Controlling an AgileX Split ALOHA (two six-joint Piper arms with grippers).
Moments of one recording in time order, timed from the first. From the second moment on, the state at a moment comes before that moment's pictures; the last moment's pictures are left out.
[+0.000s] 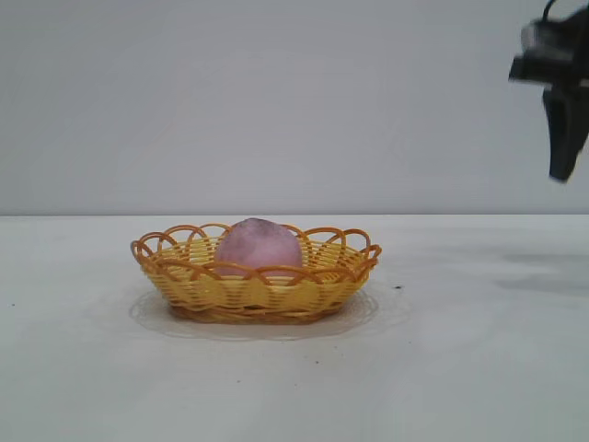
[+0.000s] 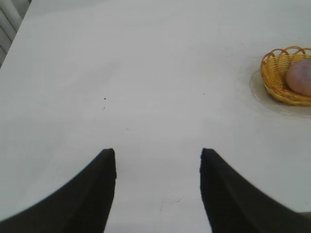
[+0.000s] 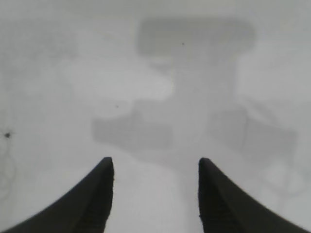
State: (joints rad) left arm 0.00 -0.02 -0.49 -0.01 1.12 0.00; right arm 0.10 1.26 -0.91 0.20 0.75 -0.08
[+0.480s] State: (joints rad) left arm 0.00 -0.02 -0.49 -0.01 1.12 0.00; right arm 0.10 0.65 -0.62 0.02 1.08 0.10
